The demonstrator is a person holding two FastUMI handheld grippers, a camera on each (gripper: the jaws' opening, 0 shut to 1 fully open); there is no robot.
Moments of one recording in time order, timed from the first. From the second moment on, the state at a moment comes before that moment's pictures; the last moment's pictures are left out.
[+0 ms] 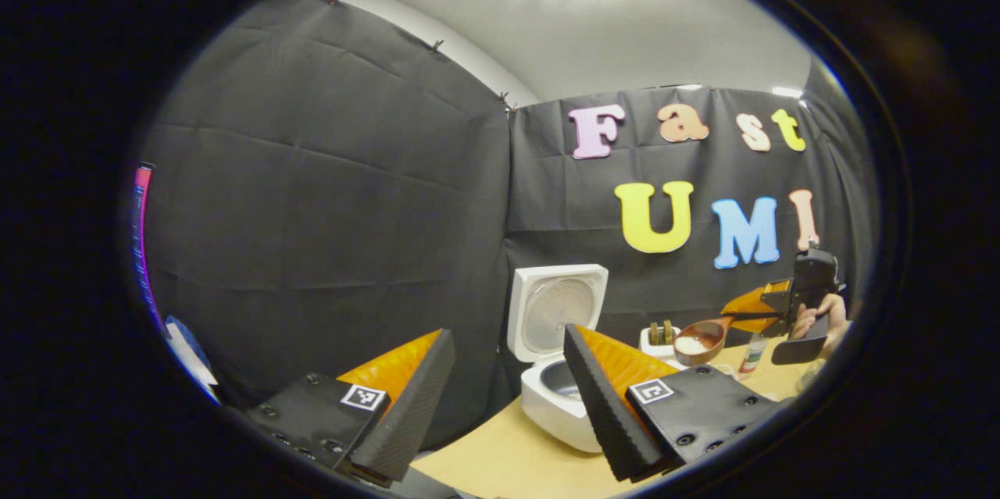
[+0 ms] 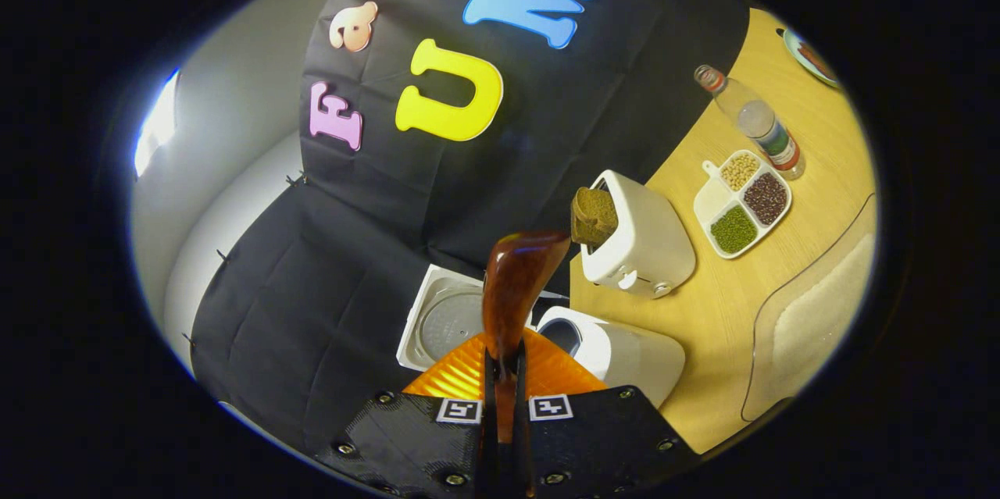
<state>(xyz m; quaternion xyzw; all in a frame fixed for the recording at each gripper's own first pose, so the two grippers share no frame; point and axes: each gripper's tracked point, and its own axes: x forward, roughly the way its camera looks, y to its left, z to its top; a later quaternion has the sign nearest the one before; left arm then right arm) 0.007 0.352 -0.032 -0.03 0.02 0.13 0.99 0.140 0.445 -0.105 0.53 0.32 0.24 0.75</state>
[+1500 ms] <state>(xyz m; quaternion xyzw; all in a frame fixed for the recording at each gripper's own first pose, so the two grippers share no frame) -0.053 0.441 -0.066 0.00 0.07 0.24 0.97 0.166 0.601 -0.147 0.16 0.20 0.31 0.92</state>
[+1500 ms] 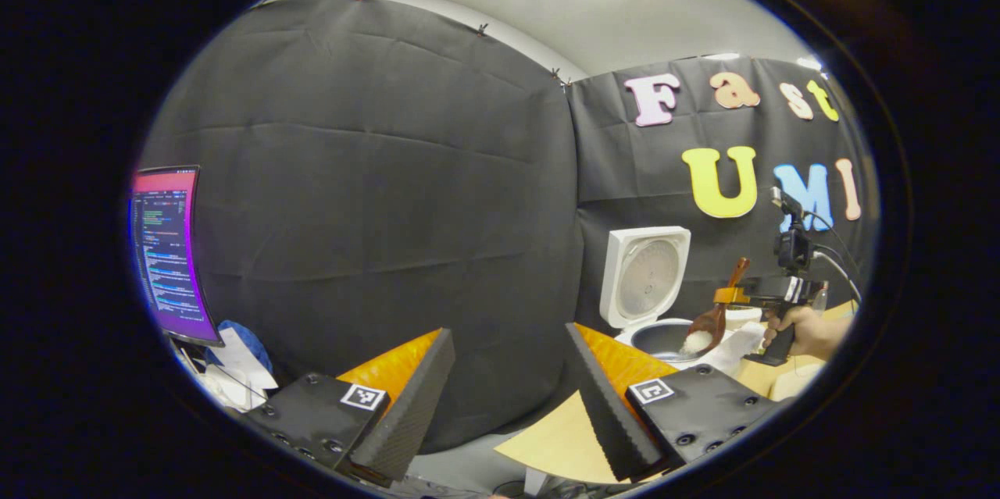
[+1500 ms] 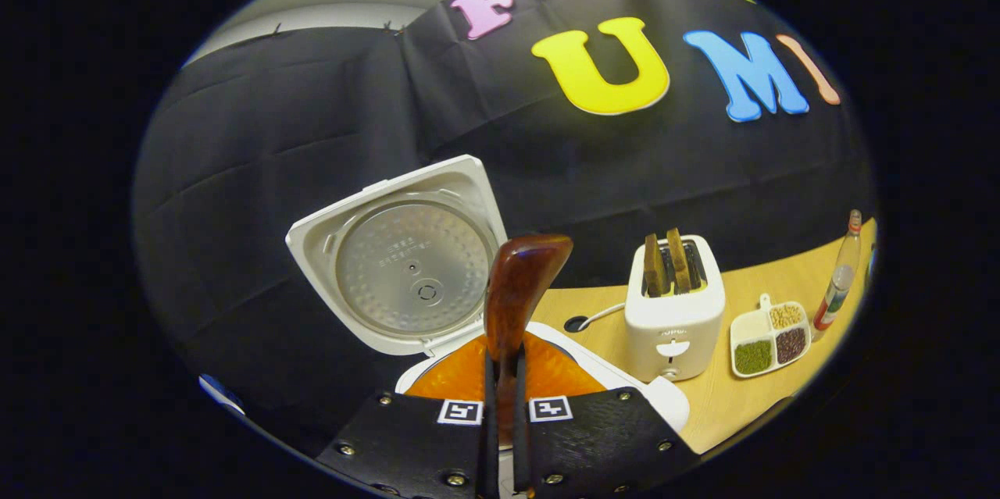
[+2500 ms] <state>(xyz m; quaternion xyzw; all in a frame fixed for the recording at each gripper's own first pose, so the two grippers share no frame) -0.049 0.437 -0.058 0.01 0.07 0.21 0.98 0.149 0.597 -0.123 0.07 0.12 0.33 0.93</state>
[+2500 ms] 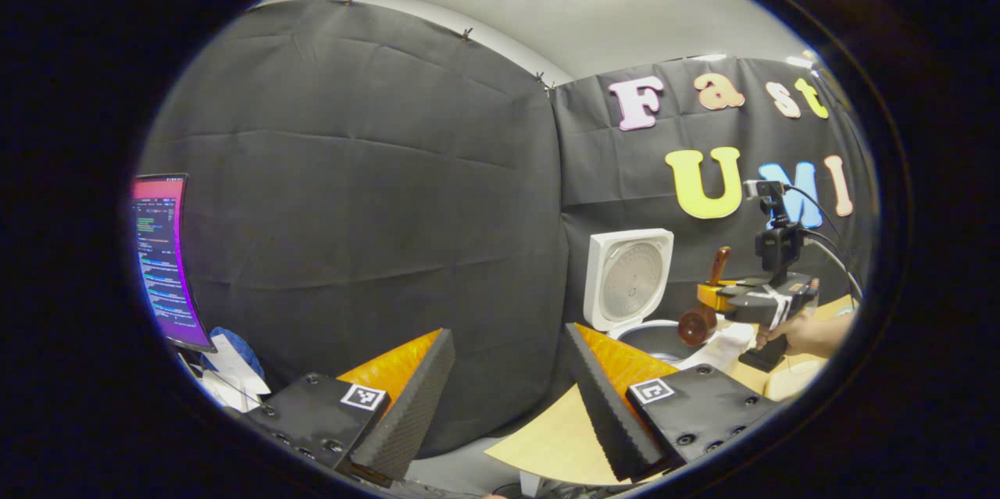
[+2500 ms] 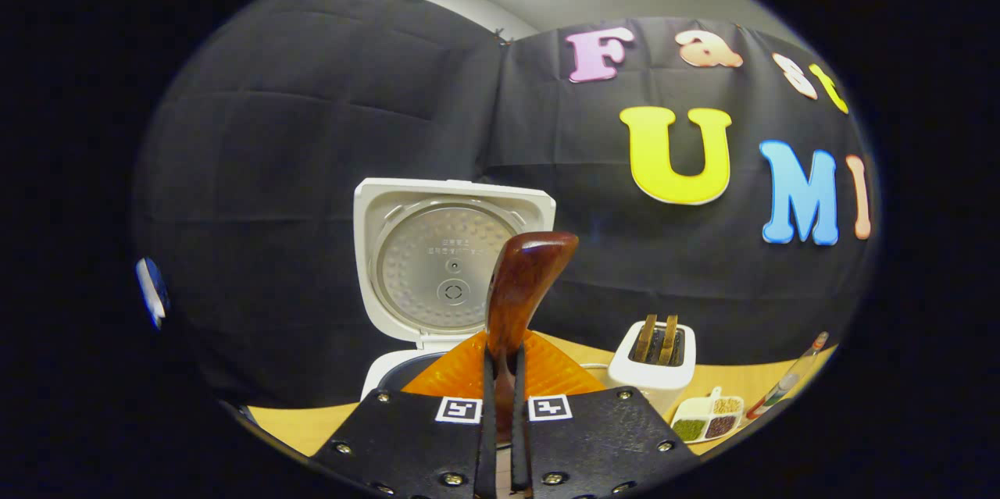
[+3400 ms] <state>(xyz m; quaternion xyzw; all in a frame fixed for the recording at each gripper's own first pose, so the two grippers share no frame) -0.004 0.364 -0.005 -0.01 0.01 0.15 0.99 0.154 0.435 -0.031 0.23 0.15 0.27 0.92</state>
